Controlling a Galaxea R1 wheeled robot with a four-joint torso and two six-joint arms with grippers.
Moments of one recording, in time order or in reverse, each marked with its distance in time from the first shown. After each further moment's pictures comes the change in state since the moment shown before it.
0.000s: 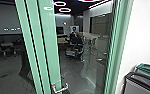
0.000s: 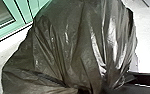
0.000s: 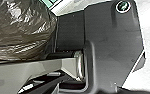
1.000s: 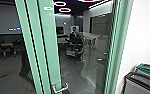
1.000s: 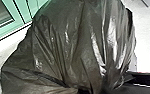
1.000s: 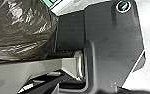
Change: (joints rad) left arm 0.000 0.000 0.000 0.000 0.003 0.000; right arm 0.000 0.004 0.000 -0.002 0.000 0.000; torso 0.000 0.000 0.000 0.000
